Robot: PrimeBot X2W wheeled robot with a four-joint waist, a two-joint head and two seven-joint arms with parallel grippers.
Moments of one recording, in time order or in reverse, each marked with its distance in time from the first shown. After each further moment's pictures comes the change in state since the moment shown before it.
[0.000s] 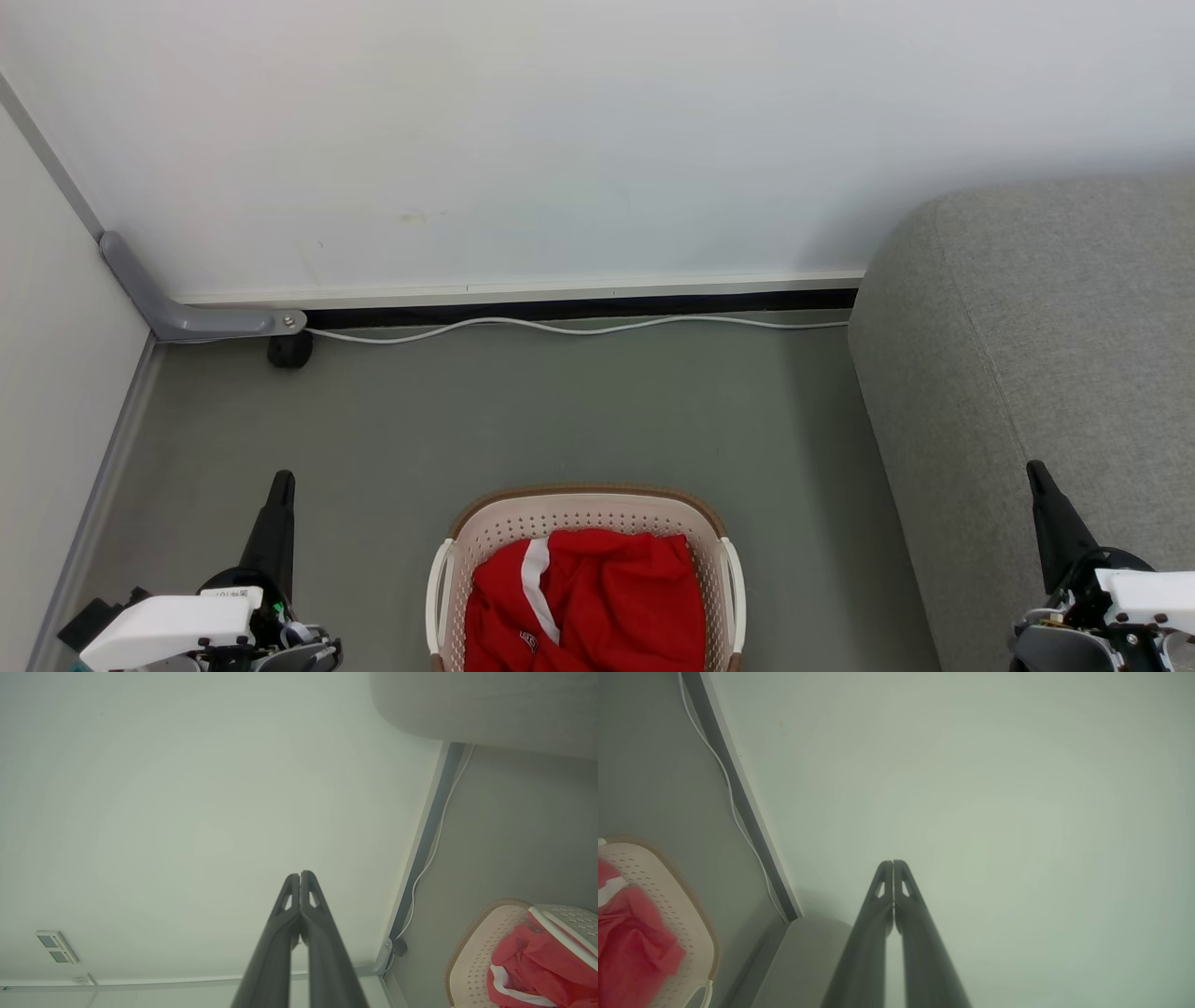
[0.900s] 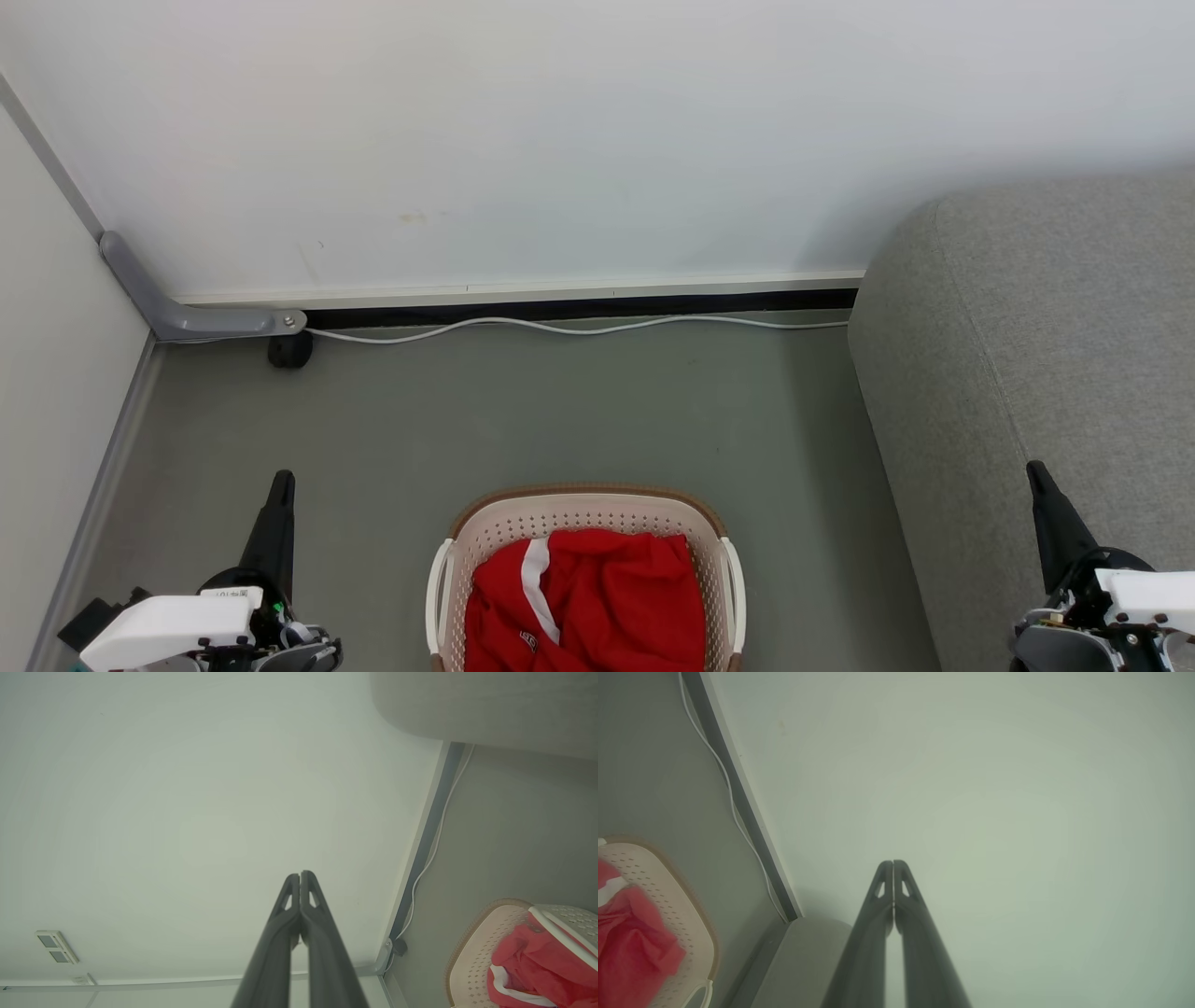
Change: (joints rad) left arm 0.000 0.000 0.000 0.000 0.000 0.000 0.000; right arm 0.000 0.000 0.000 0.000 0.000 0.000 0.000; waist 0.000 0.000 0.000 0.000
